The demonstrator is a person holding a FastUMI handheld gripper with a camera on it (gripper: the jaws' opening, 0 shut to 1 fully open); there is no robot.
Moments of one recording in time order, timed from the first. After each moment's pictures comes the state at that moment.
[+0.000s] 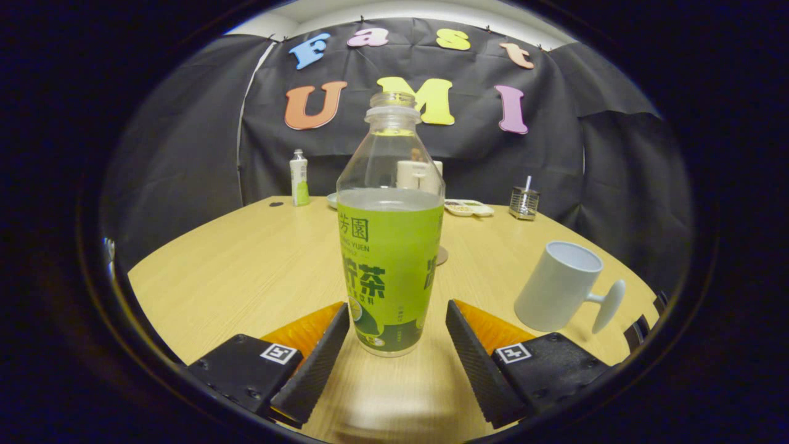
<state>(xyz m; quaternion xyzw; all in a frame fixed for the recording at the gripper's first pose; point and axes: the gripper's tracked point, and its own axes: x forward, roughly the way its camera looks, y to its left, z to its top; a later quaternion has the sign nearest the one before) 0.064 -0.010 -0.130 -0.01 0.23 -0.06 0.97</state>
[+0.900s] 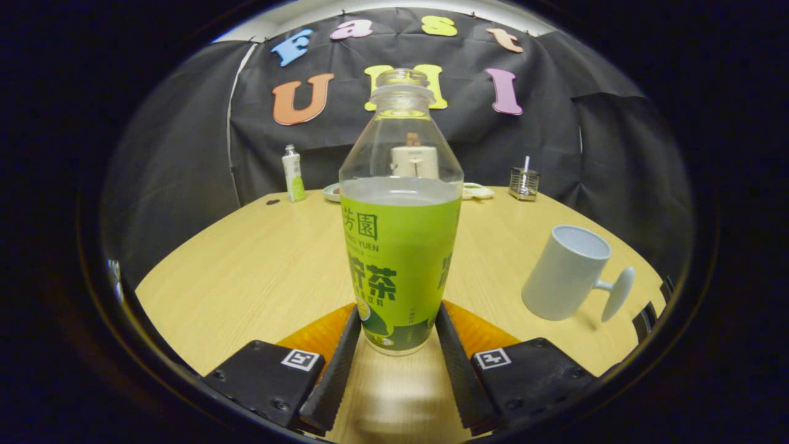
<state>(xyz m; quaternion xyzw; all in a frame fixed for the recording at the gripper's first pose) 0.066 -0.005 -0.129 0.04 0.26 -0.06 0.96</state>
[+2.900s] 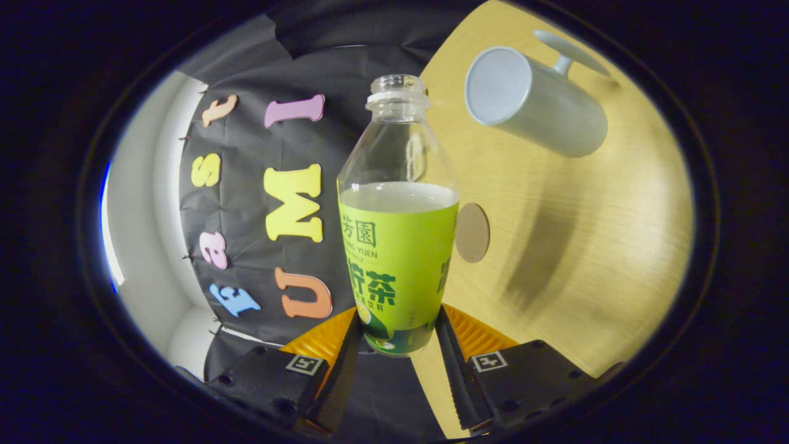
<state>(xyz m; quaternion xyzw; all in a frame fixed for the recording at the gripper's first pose) 0.122 0.012 -0.021 0.72 0.12 0.01 0.69</state>
